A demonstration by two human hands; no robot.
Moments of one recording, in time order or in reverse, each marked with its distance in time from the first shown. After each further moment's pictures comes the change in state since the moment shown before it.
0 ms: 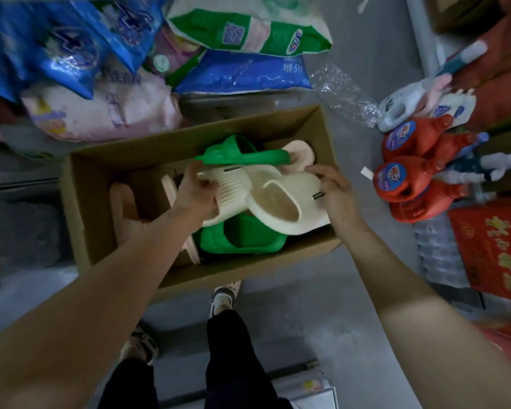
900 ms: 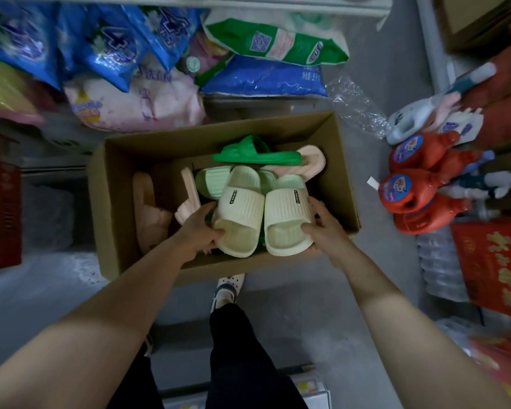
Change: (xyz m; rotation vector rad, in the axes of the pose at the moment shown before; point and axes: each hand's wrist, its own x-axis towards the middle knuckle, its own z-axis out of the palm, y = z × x) left_hand -0.040 -0.069 -0.046 0.069 -0.257 -0.213; right_hand -0.049 0.031 0.016 -0.049 -0.331 0.309
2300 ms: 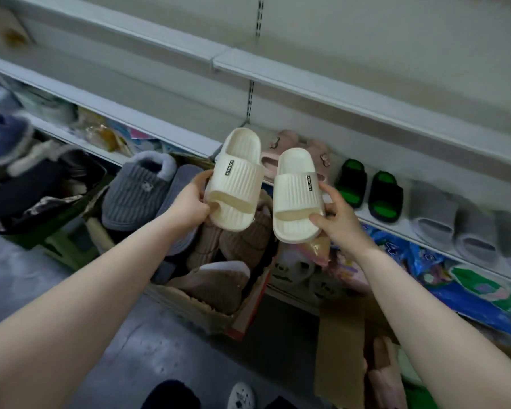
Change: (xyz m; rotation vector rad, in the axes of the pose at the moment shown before) left_hand -0.331 -0.025 -0.638 -0.074 0.689 0.705; right_hand -0.224 -0.404 0.517 -0.299 -0.176 -1.006
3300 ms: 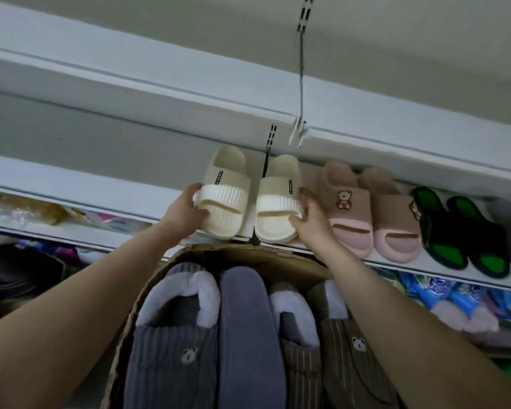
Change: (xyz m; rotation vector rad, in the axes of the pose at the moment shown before) left_hand 0.414 -0.103 -0.145 0.197 -0.220 -0.077; right_hand 0.345 -0.031 0.227 -0.145 0.261 0.334
